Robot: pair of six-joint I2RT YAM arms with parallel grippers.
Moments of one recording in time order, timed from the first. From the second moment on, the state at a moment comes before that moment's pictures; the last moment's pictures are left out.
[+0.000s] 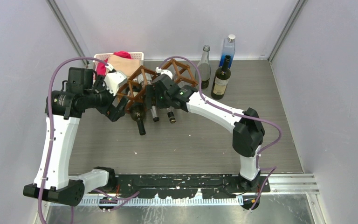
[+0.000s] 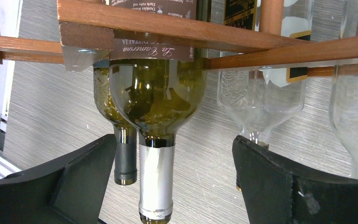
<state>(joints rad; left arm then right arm) -0.16 1.15 1.60 -1.29 0.31 0.52 0.89 1.89 1.69 -0.53 0.16 0.61</state>
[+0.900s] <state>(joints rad) -0.16 1.11 1.57 -1.29 0.35 0.55 0.88 1.92 1.60 -0.37 0.10 0.69</state>
